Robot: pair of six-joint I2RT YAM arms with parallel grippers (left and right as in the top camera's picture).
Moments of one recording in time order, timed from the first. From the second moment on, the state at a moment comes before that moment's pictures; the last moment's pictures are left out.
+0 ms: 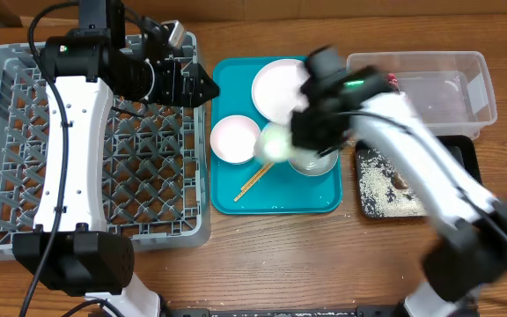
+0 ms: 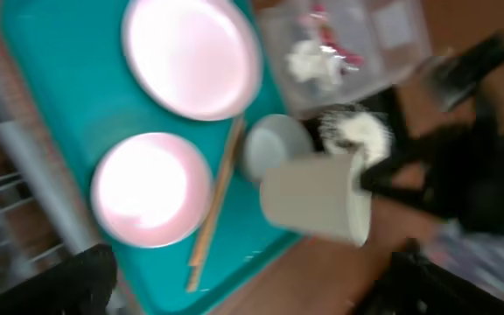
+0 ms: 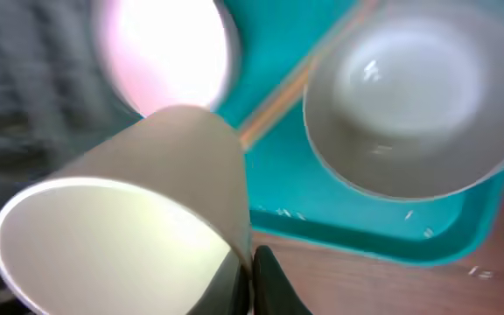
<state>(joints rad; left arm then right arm) 0.01 1.82 1.95 -1.34 0.73 0.14 0.40 1.77 1.68 -1.18 -0.37 0.48</state>
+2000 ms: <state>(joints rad) -0.09 2.09 1.95 -1.44 1.53 0.34 0.24 1.81 1.57 -0.61 -1.08 0.44</state>
